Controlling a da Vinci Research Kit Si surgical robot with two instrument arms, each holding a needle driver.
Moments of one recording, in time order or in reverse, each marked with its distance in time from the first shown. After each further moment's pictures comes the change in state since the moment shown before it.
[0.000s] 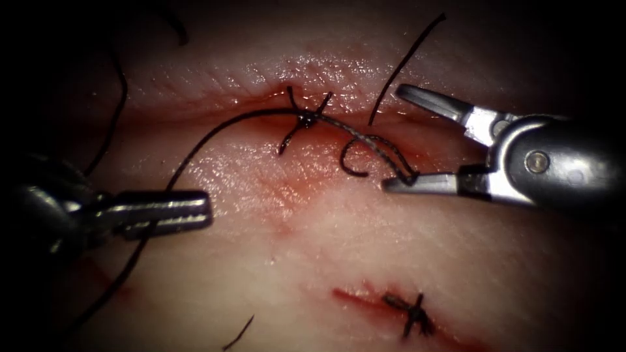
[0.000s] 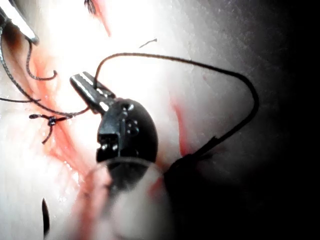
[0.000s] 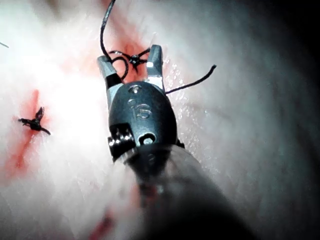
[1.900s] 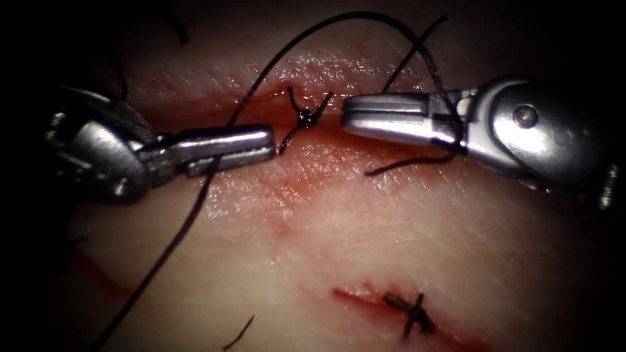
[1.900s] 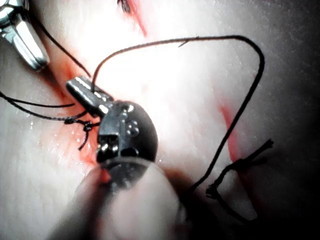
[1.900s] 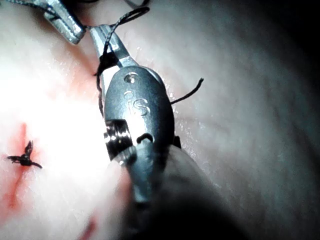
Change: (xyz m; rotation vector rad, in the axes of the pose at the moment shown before) right arm 0.002 0.001 0.002 0.235 0.205 0.021; left arm -0.002 -0.003 0.005 -0.021 0.040 0.021
